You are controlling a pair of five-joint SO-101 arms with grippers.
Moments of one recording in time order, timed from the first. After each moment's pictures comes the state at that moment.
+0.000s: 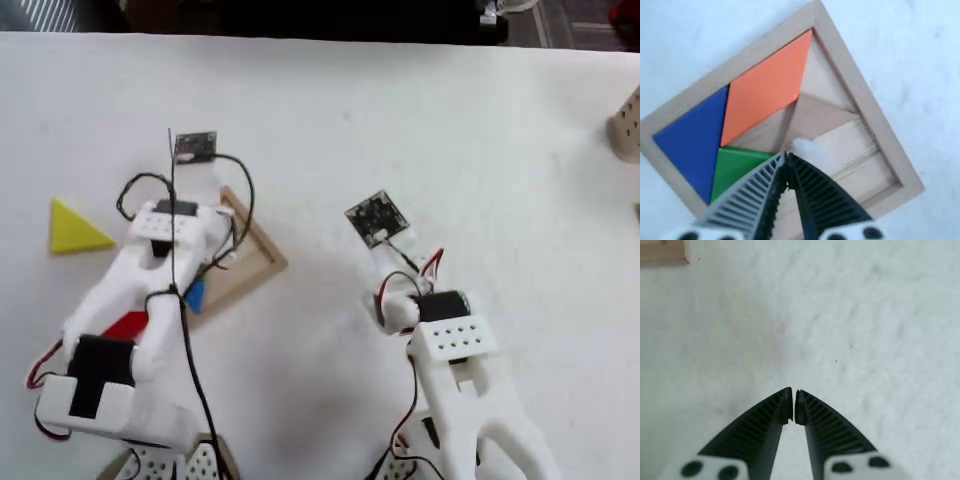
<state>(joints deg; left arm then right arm) 0.7 1.8 35.3 46.8 11.5 -14.2 -40.8 65.5 45.5 23.4</state>
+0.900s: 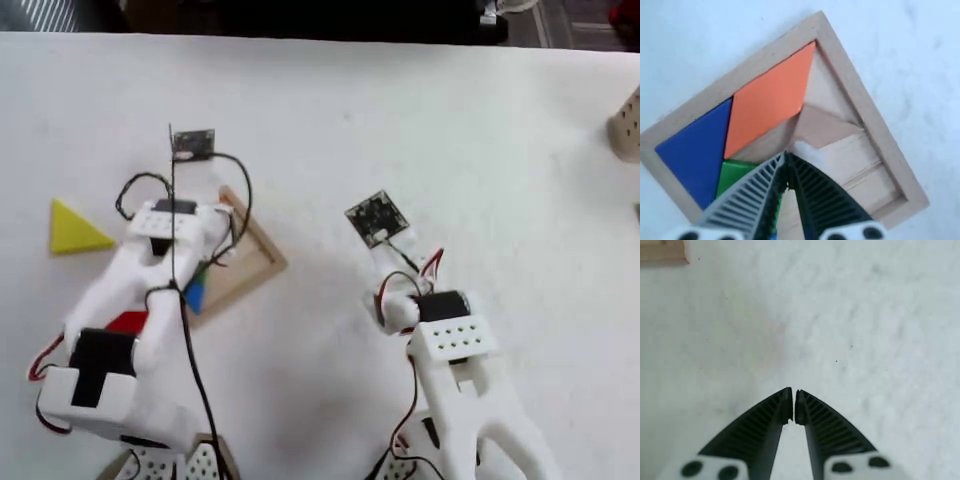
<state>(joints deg) 0.0 4.2 34.6 44.5 11.4 -14.2 -40.8 65.5 45.5 23.4</state>
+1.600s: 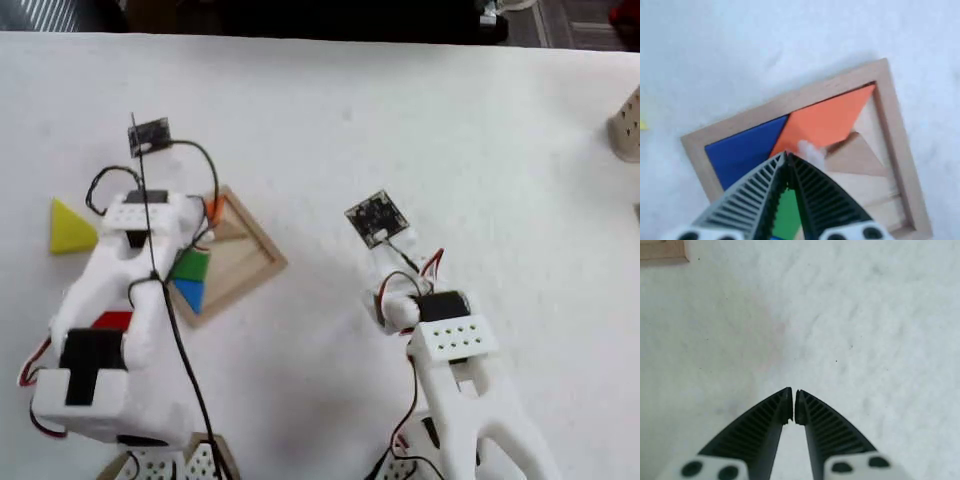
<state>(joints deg) -6.1 4.3 30.9 45.8 16.9 -14.2 -40.8 65.5 45.5 23.4</state>
